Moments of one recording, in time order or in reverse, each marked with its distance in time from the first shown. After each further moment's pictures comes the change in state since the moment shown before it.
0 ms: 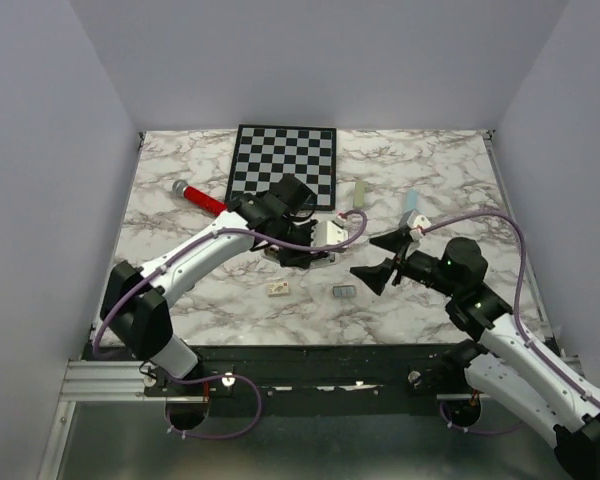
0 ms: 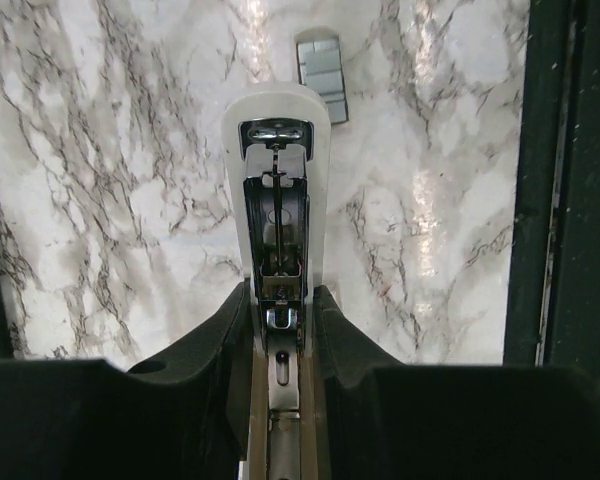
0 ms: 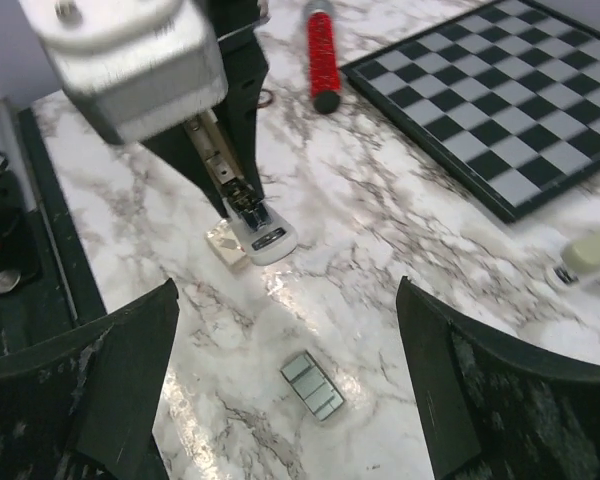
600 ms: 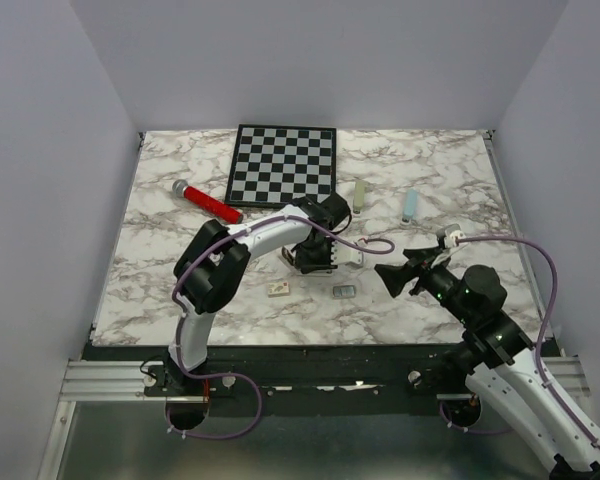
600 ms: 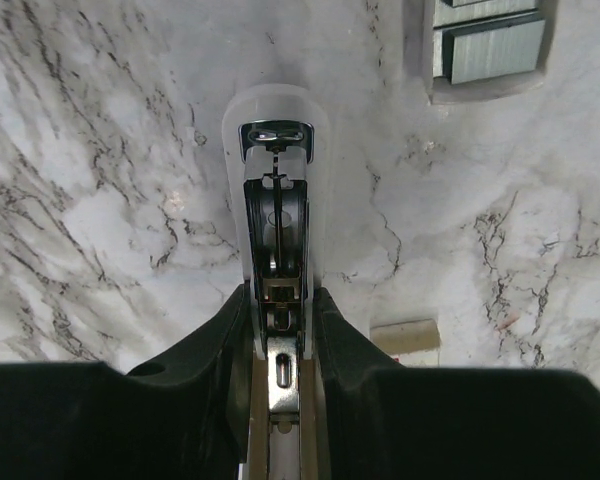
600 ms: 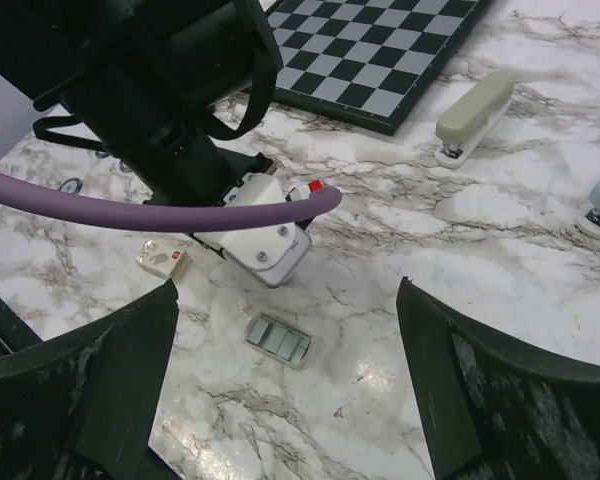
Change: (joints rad) left arm -0.081 0.484 0.192 -0.061 -0.339 0.053; right arm 0.000 -0.356 -0.119 -0.244 0.429 0.232
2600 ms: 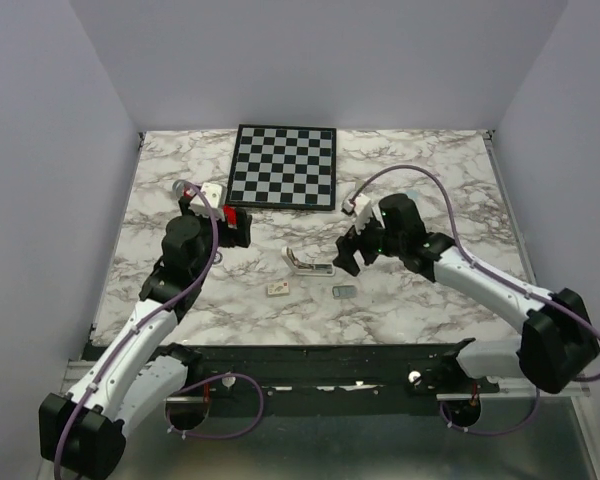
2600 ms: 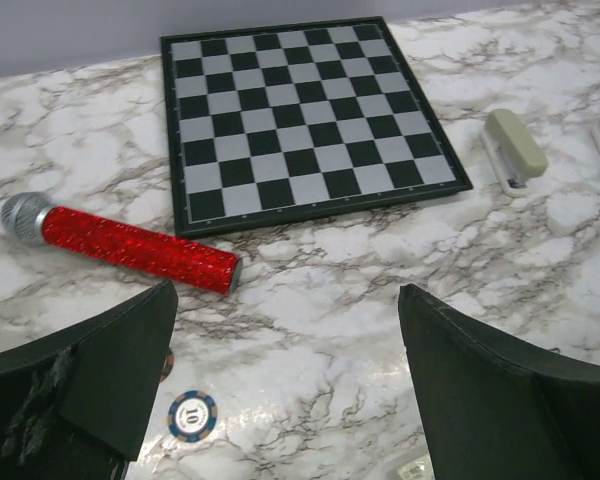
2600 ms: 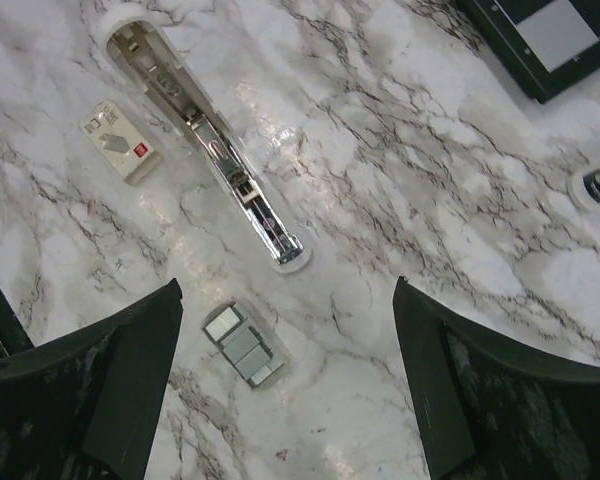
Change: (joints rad) left arm 0.441 -1.127 -0.867 0.964 -0.184 -0.914; right arm 0.056 0.832 0.397 -0.059 -0.223 -0.383
